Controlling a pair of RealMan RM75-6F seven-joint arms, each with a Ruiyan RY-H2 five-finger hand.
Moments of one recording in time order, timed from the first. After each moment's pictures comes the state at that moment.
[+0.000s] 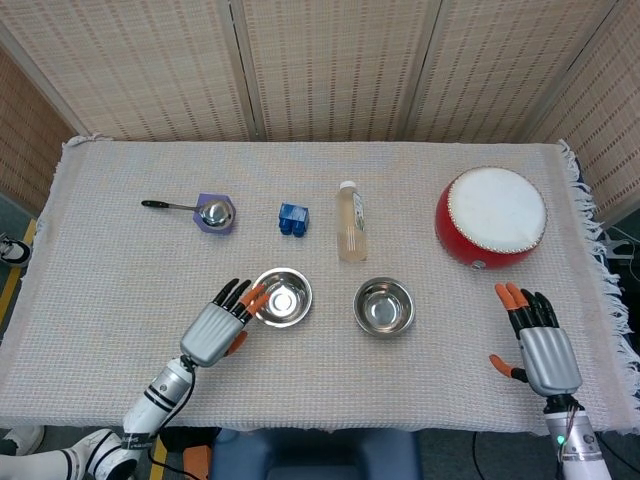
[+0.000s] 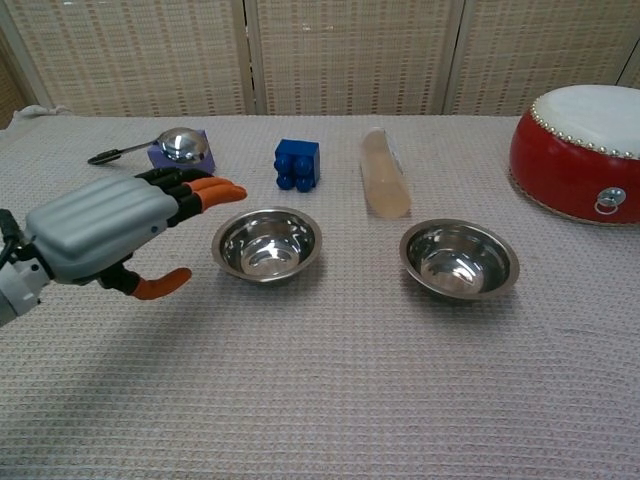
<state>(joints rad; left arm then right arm) -0.54 -1.61 -0.03 -1.36 1.59 1.24 0.39 0.12 -1.26 0.05 -1.69 -1.48 1.38 -0.21</state>
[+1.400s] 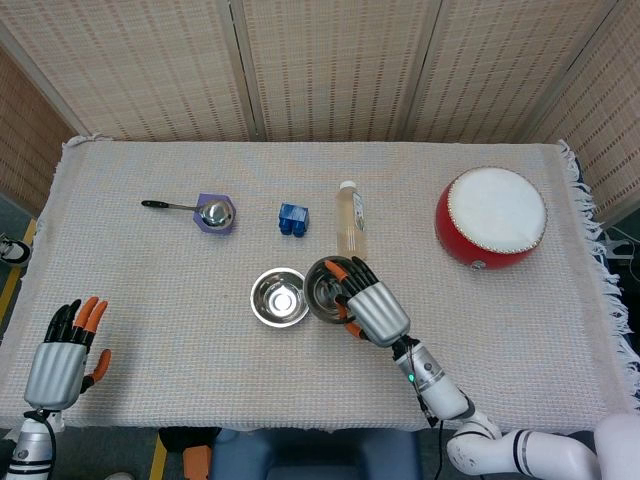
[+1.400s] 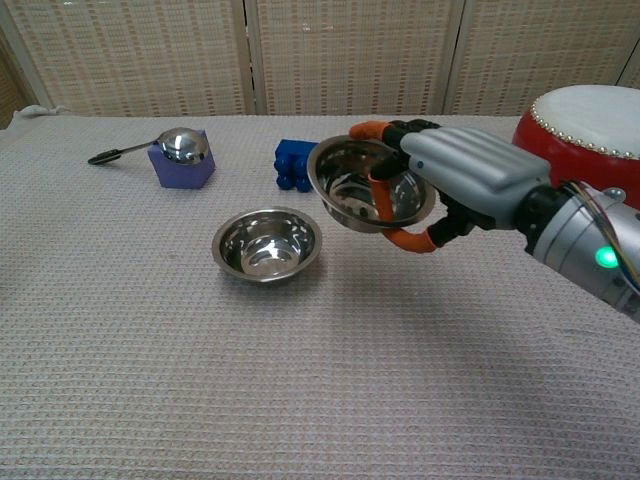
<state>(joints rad) -0.14 -1.40 0.02 -1.32 1.54 1.61 0.15 0.60 -1.69 0.20 -1.48 -1.50 1.07 -0.36</state>
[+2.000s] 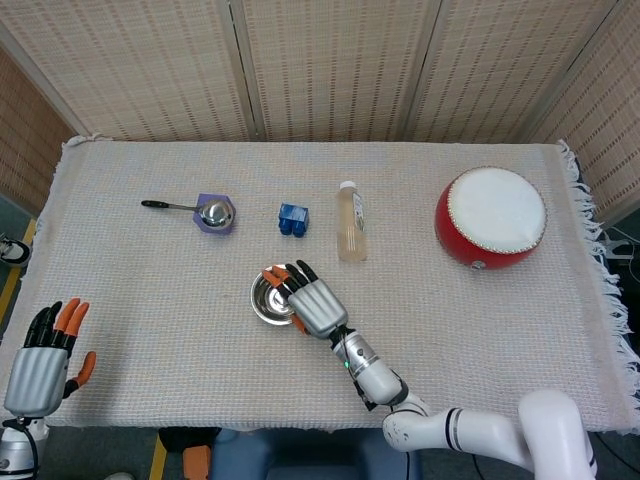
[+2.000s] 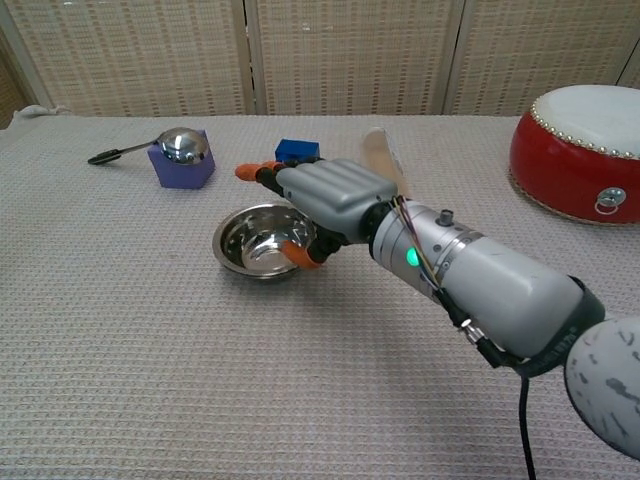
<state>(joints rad) -0.10 -1.36 0.00 -1.33 1.56 1.64 0.10 0.81 -1.91 0.30 -1.34 -1.23 0.89 -0.56</state>
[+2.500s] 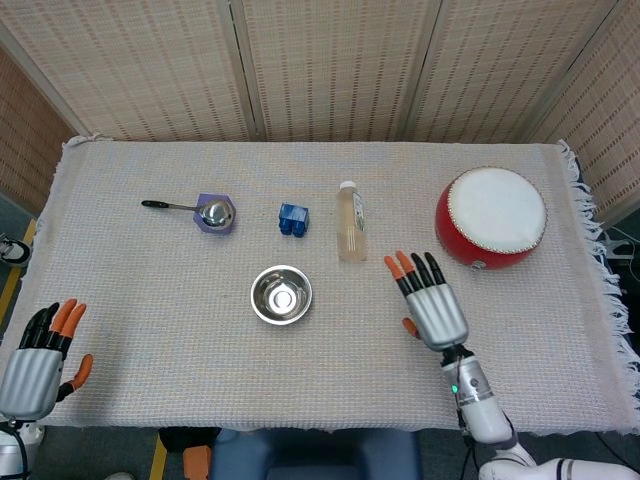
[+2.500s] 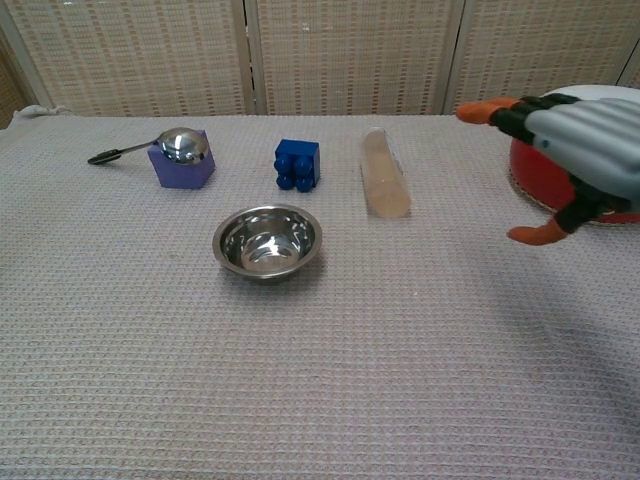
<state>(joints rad) -0.09 -1.29 0.00 -1.41 1.58 1.62 0.09 0.45 -1.47 0.07 -1.76 -1.29 1.37 -0.71</state>
